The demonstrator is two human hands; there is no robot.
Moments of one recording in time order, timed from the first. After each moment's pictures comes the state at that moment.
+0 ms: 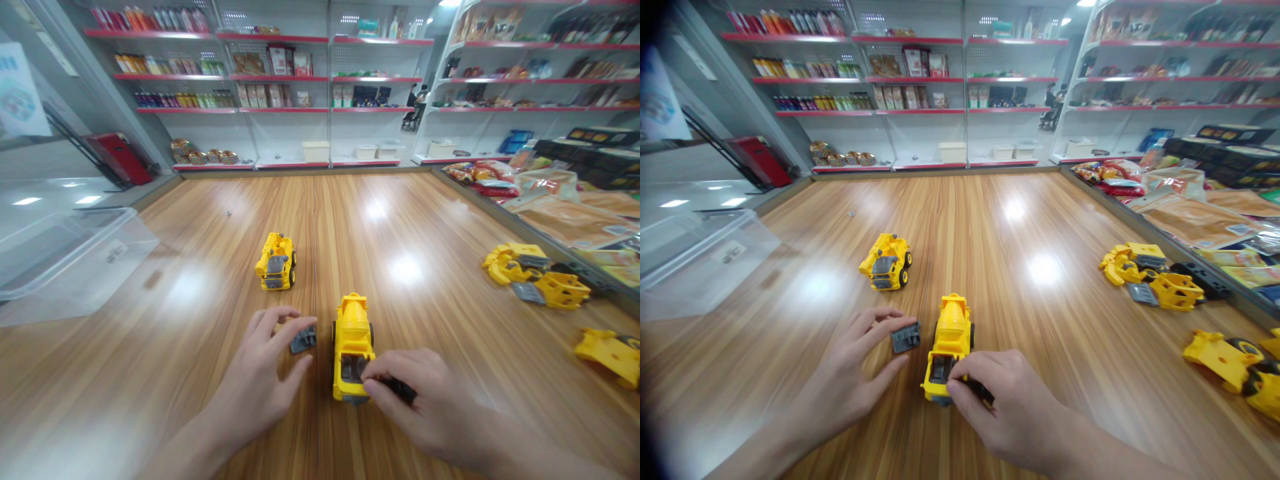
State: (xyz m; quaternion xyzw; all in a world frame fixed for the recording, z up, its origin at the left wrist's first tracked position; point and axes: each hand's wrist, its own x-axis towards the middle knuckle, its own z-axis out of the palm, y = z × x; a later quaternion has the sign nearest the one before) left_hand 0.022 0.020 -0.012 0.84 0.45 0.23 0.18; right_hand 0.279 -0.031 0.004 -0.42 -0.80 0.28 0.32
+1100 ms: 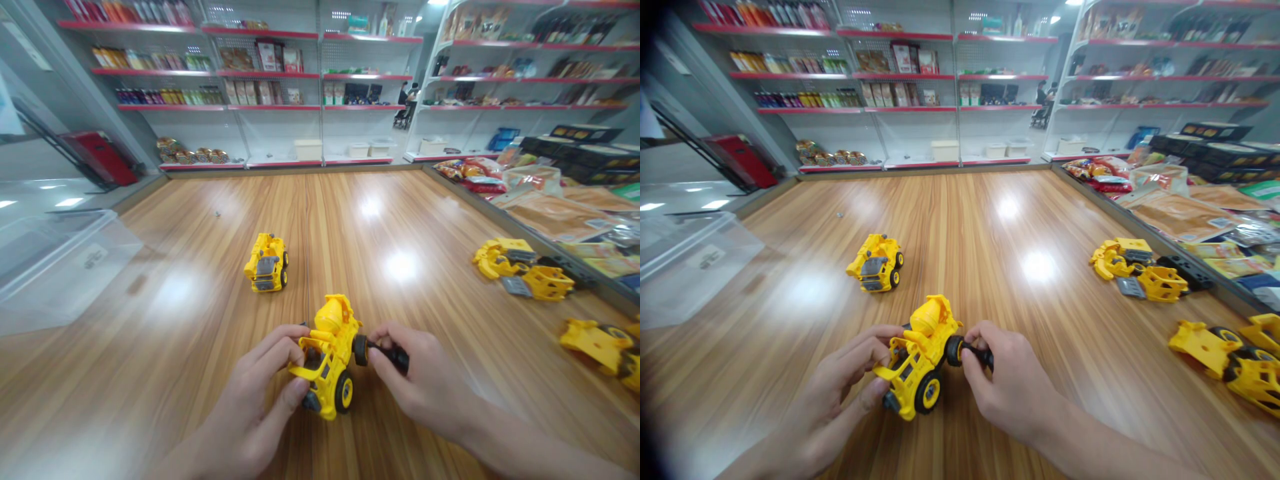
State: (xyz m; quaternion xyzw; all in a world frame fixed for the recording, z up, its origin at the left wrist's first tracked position) left_hand 0.024 0.006 -0.002 0.81 0.36 0.27 0.37; right_hand 0.286 -0.025 -0.001 -0.57 -0.71 0.27 0.29
